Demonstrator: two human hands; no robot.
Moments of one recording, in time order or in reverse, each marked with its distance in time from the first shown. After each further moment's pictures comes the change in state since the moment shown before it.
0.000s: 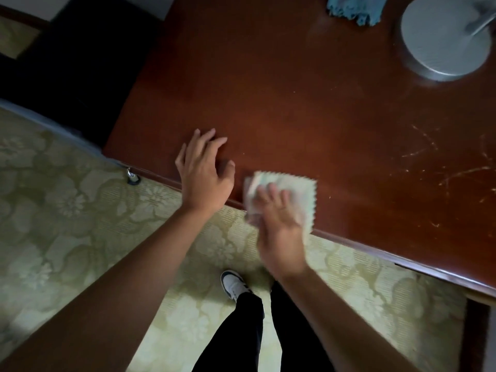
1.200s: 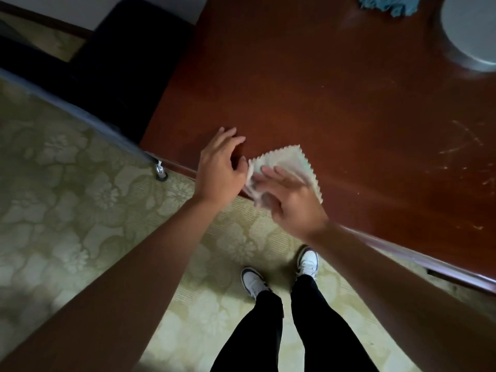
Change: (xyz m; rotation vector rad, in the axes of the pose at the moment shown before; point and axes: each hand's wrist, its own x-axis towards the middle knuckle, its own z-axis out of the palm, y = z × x) left_hand 0.001 -0.013 -0.023 -0.001 -0.085 0.020; right_hand 0.053 0.001 -0.006 0.031 -0.229 -0.291
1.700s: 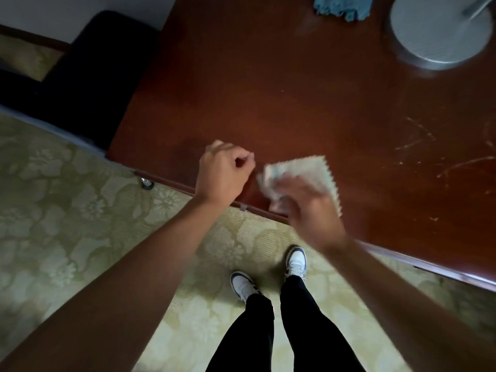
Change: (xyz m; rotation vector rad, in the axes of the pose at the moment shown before) left_hand 0.003 0.072 0.032 0.060 0.116 0.134; right_hand -0.052 0.048 -0.049 0.078 0.093 0.200
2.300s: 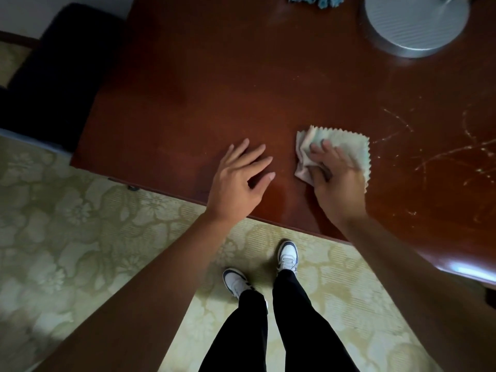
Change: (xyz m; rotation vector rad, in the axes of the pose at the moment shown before) left_hand -0.020 0.031 0.053 -0.129 -0.144 0.184; right_hand 0.015 0.071 -0.043 -0.066 0.167 0.264
